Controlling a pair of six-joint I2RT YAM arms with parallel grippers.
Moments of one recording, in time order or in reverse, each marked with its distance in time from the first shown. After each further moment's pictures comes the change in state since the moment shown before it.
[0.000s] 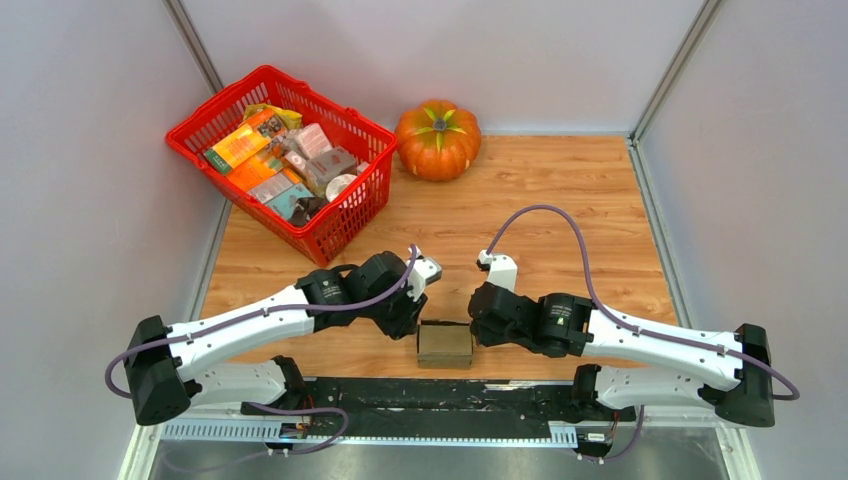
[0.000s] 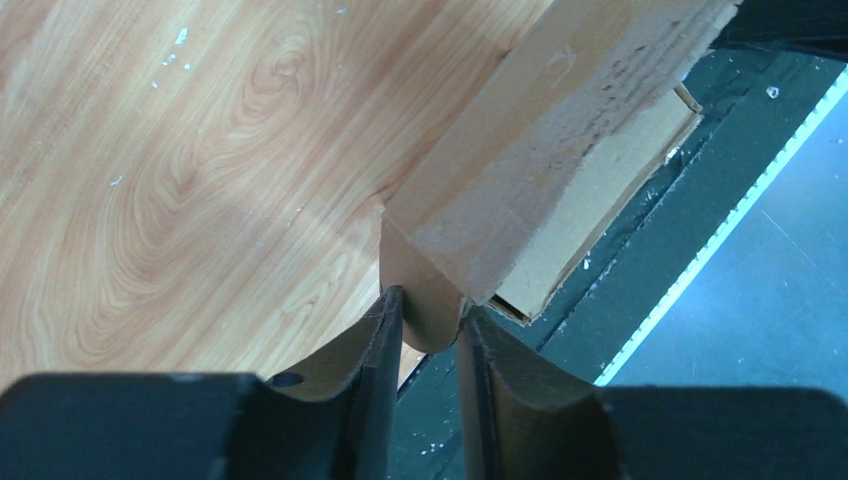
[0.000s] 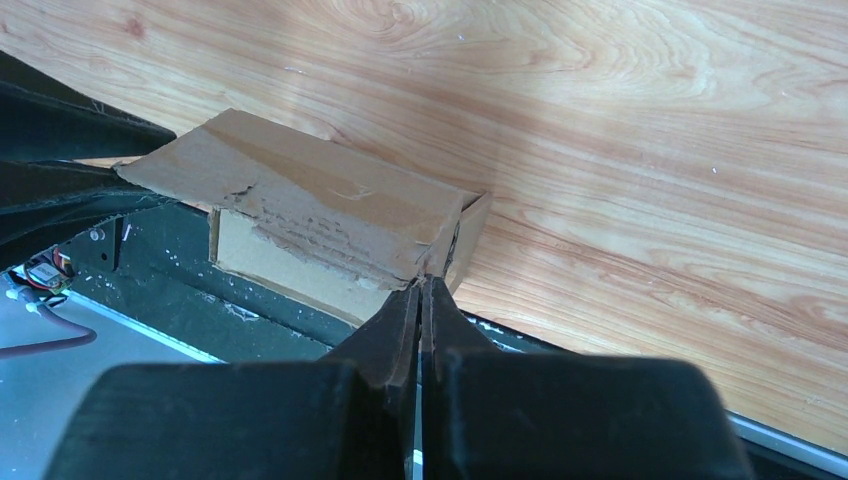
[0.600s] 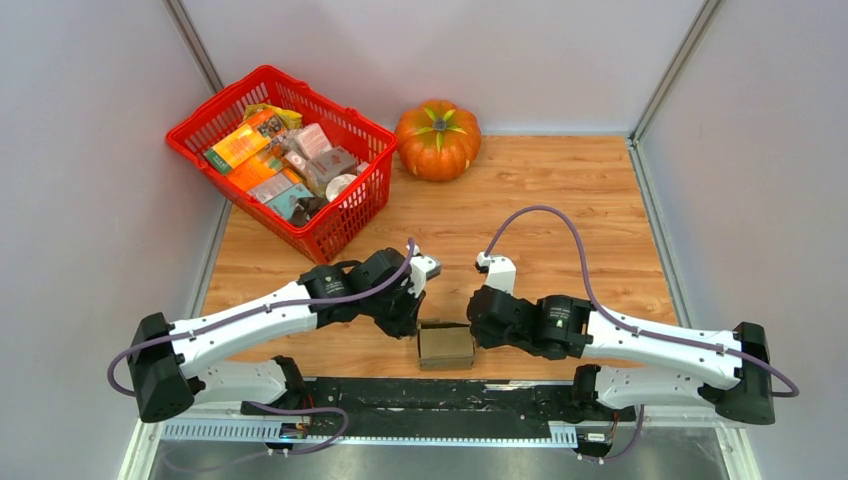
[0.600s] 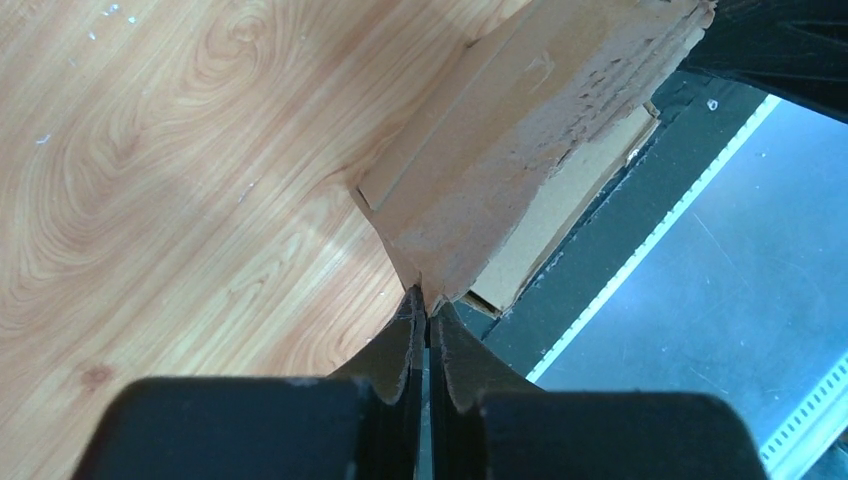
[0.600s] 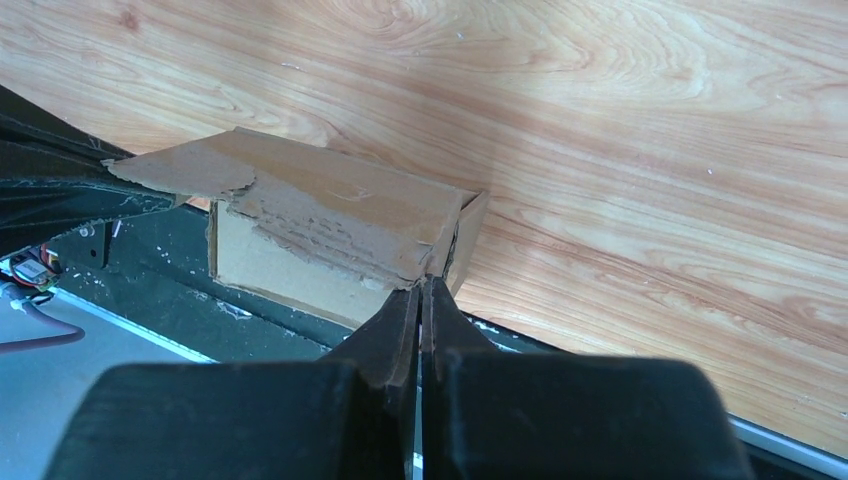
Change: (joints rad) left arm 0.001 0.024 0.043 -0.050 0.054 -0.117; right arm 0.021 0.003 0.000 -0.001 0.014 -0.002
